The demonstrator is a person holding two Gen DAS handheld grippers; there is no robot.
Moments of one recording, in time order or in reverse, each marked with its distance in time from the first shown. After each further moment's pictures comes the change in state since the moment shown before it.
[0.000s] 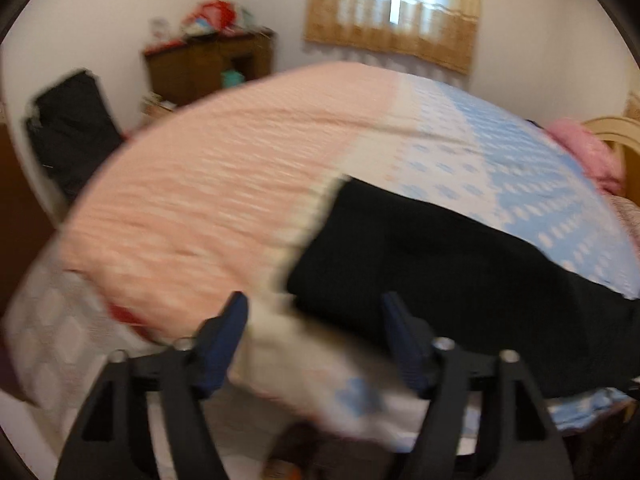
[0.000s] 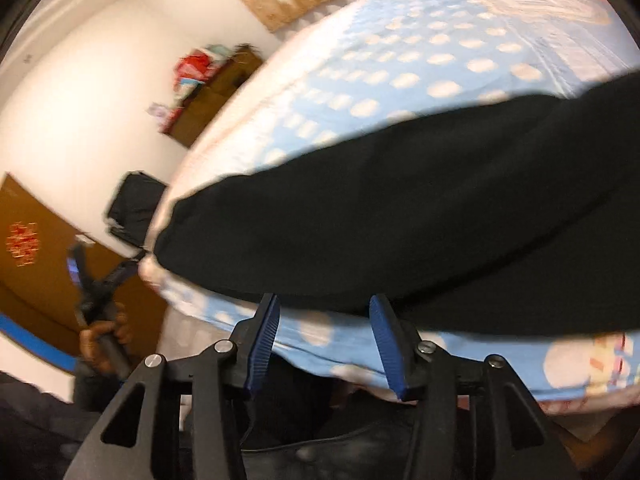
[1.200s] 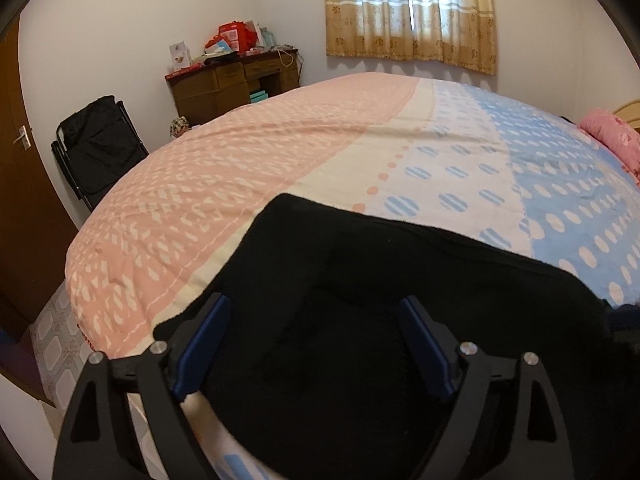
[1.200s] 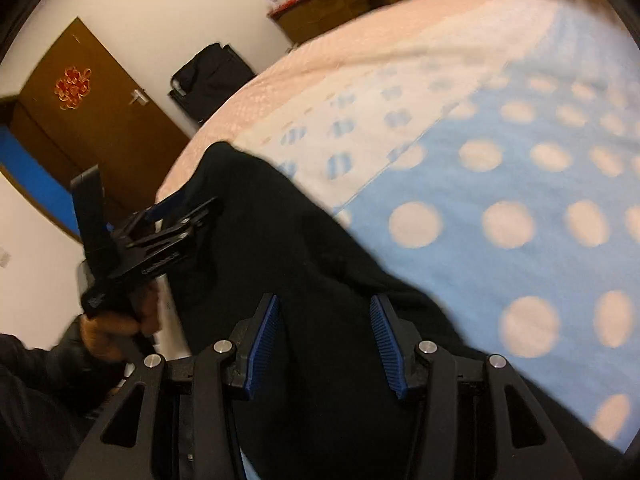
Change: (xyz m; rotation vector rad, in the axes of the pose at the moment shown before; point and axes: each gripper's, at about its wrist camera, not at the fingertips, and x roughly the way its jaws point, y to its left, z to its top) left arm 0.050 -0.081 0.005 0.033 -0.061 0.149; right arm 0.198 0.067 0.103 -0.461 0.398 0.155
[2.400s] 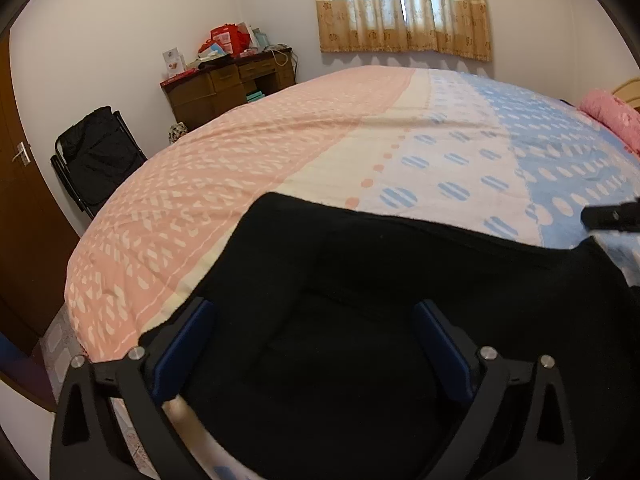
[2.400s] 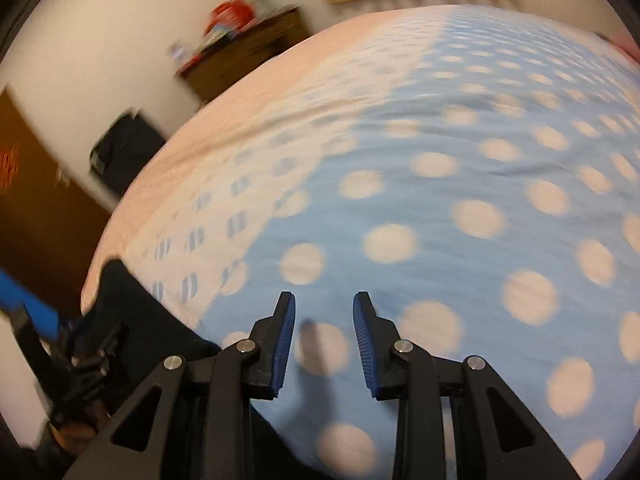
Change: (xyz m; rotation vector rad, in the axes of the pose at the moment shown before) left arm 0.013 -0.015 0.002 0.055 0.009 0.026; right arm -0.062 -0.080 0.028 0.259 -0.278 -0.262
